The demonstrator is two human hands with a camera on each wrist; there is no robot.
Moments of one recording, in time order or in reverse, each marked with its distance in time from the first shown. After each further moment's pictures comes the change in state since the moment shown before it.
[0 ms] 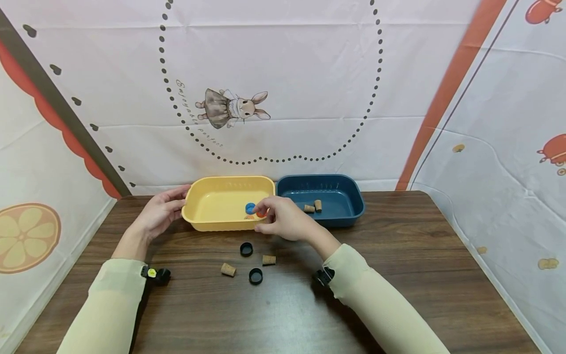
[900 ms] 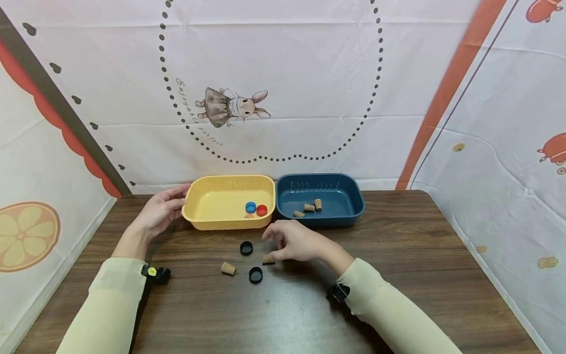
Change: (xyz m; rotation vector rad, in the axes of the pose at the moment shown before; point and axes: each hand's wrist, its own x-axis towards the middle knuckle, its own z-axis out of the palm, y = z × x) left_hand 0.001 -0.001 0.000 0.003 0.009 -0.004; right_hand -0.039 0.014 0.009 -0.004 -0.258 0.019
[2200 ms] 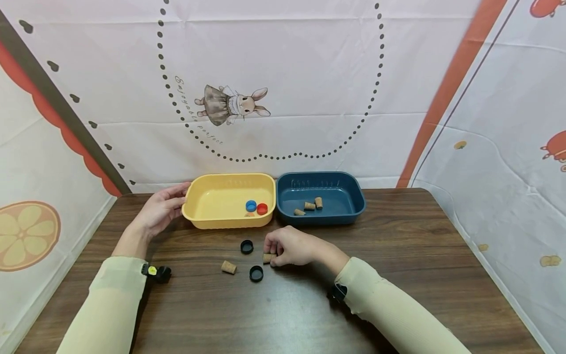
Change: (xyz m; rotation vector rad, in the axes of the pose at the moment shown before) left_hand -0.001 0.003 0.001 -0.019 0.001 -0.020; right_hand 0.007 0.009 0.013 -0.003 -0.136 0.015
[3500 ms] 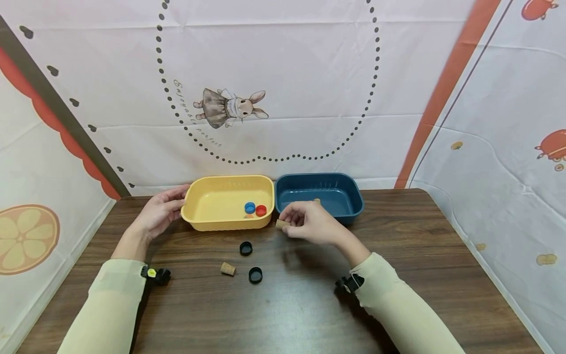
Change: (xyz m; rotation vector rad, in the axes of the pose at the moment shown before) left_hand 0.003 -0.004 0.000 0.009 0.000 0.004; right_hand -0.035 0.003 -0.042 0.117 0.436 -0.018
